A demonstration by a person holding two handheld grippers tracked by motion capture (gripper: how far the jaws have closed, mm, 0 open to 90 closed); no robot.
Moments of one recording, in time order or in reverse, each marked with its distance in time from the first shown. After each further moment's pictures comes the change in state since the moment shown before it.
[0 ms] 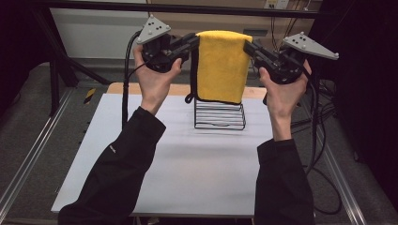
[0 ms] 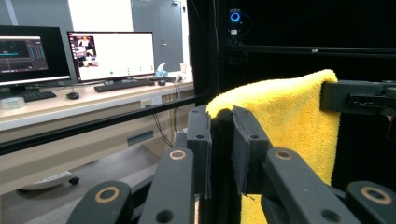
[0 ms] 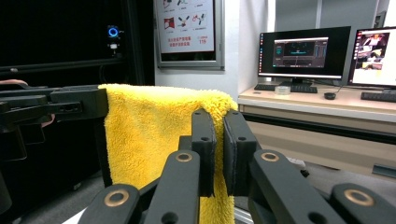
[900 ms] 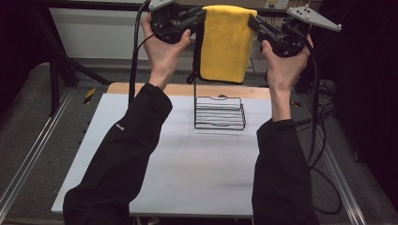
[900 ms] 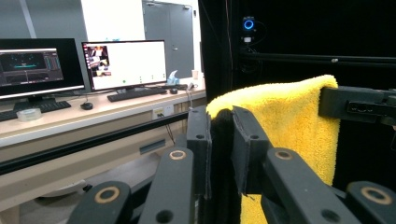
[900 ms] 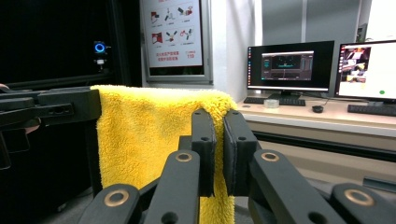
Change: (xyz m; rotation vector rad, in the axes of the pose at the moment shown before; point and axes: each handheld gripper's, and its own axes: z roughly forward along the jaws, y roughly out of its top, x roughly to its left) left arm 0.016 0.038 0.040 -0.008 0.049 0.019; right arm -0.027 0.029 0.035 -0.047 -0.042 0.003
